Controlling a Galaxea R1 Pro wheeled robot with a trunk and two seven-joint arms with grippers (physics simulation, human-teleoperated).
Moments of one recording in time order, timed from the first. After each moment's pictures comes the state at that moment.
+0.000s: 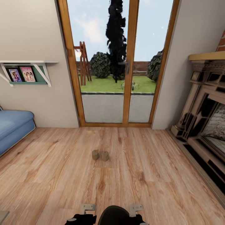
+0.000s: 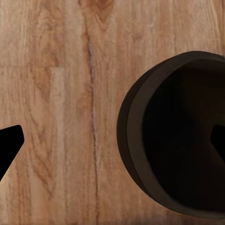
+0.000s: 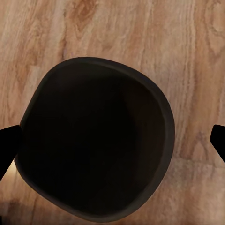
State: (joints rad) left arm -0.34 -0.11 -0.08 -0.46 0.05 0.19 0.01; right arm -0.22 0.17 0.16 -0.69 -0.01 0.25 -0.02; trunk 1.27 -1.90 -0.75
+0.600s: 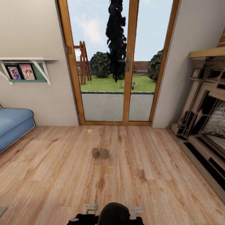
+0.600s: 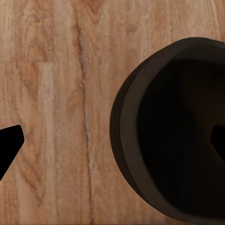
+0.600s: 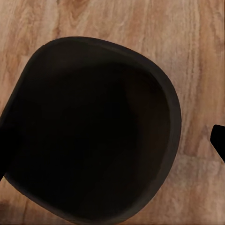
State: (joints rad) left arm -0.34 -0.12 -0.09 -0.46 0.06 0.19 0.01; right arm -0.22 0.17 0.15 -0.65 -0.01 0.21 -0.03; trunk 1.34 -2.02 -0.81
